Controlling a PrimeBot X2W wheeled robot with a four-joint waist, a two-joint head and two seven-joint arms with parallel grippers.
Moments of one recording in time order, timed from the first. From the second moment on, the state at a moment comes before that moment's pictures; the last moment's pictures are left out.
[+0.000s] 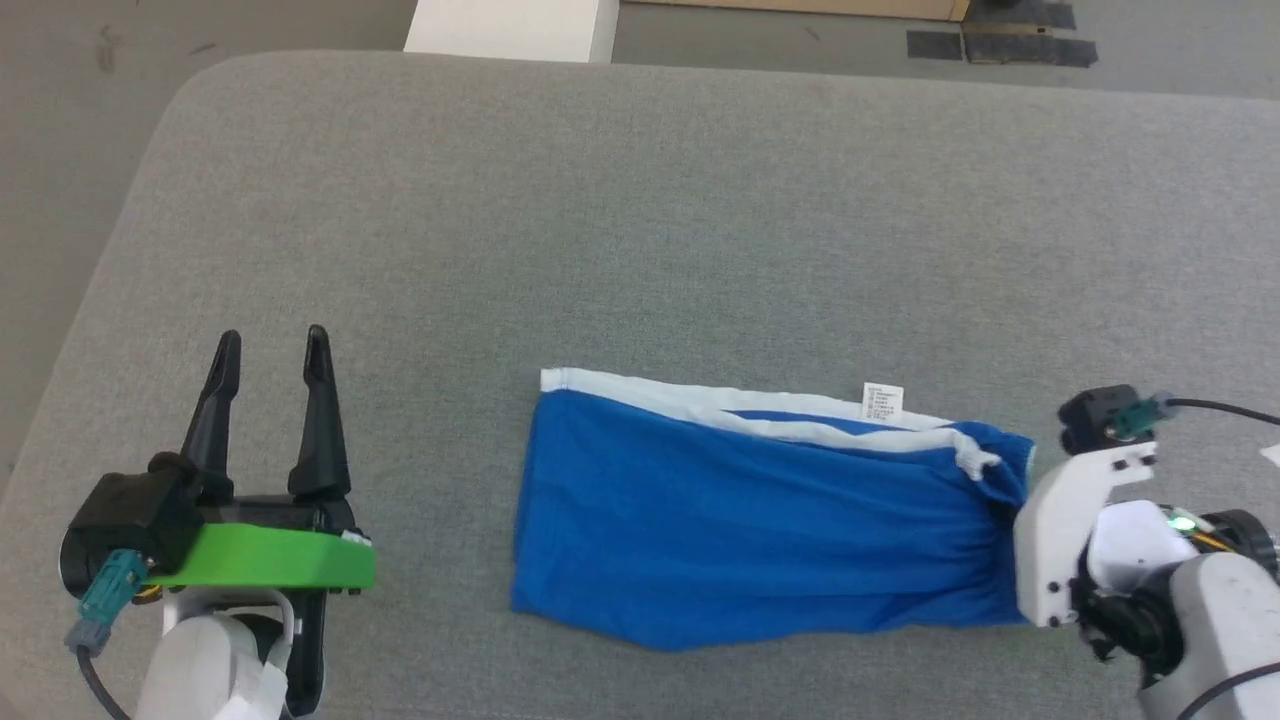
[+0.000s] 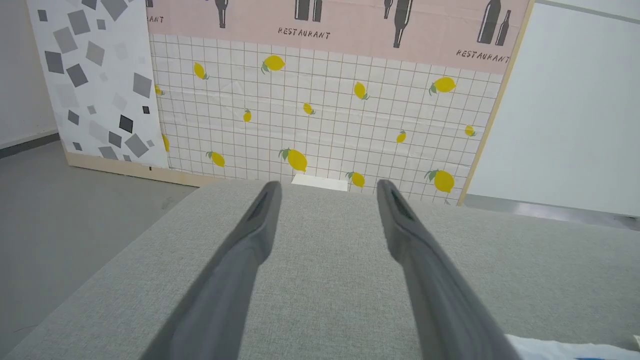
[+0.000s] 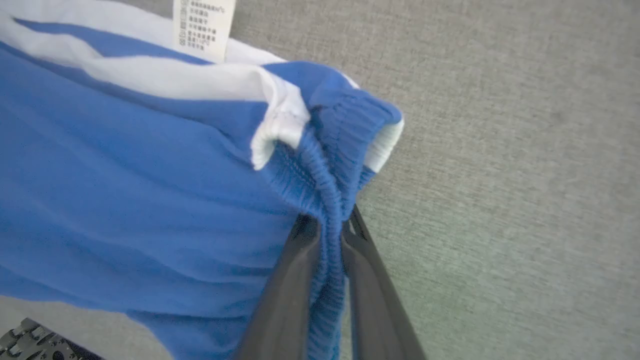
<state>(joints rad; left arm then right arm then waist) -0.12 0.14 0.05 -0.02 -0.27 -0.11 -0.26 -0.23 -0.21 0.03 0.23 0.27 0.13 0.73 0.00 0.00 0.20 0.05</state>
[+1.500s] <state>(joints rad) -0.10 0.11 0.08 0.00 -0.26 -0.12 -0.26 -0.23 -0.17 0.09 -0.08 0.27 0.13 1.04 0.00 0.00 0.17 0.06</state>
